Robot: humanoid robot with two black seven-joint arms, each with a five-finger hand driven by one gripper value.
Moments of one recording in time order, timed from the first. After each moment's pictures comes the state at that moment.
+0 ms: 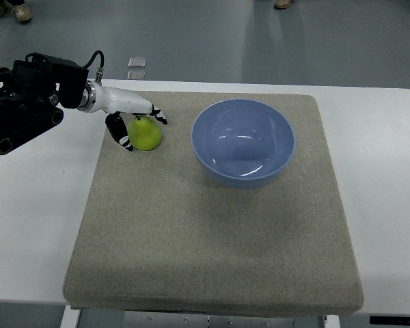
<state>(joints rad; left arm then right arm) -1.22 0.50 -0.12 -0.89 1.64 -0.39 -0.29 0.01 0.00 0.10 0.07 -0.04 0.10 0.11</state>
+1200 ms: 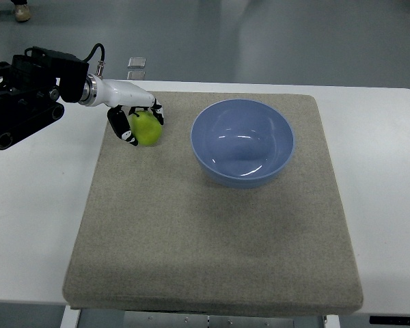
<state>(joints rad) -1.26 0.50 -0.11 -0.90 1.62 -0.36 -0.29 0.01 0.00 0.10 0.07 -0.04 0.10 0.11</state>
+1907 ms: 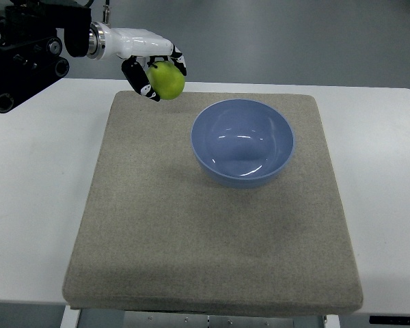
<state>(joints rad) -1.38 0.48 -0.19 -0.90 1.56 -0.33 -0.29 0.01 0.00 0.10 0.07 -0.04 0.10 0.11</state>
